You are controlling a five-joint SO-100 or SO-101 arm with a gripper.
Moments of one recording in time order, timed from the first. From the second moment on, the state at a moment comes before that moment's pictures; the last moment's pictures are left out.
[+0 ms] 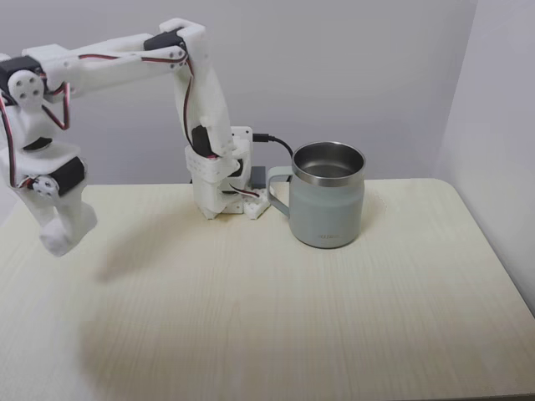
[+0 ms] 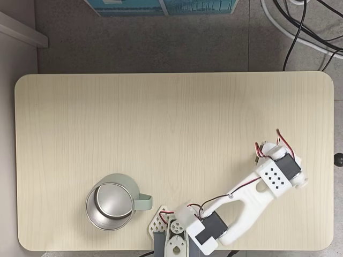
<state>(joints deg) 41.7 100.1 104.2 91.3 -108.4</state>
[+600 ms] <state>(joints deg) 1.8 75.6 108.4 94.1 -54.2</state>
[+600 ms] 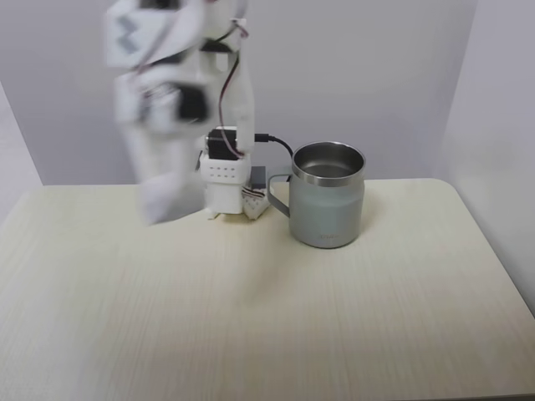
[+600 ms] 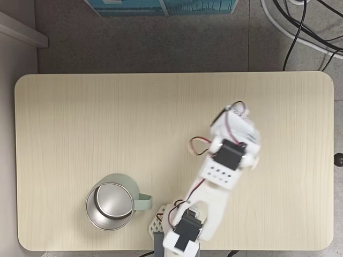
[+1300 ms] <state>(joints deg) -59.9 47.6 80.6 100.5 -24.9</state>
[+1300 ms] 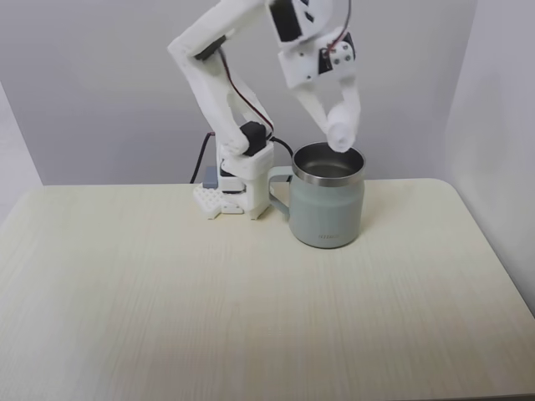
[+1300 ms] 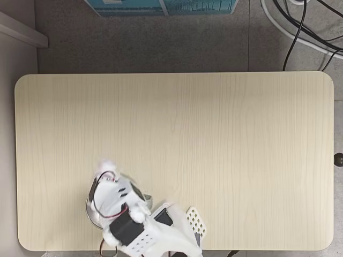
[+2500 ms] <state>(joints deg) -67.4 27.9 57.6 94.9 -31.2</state>
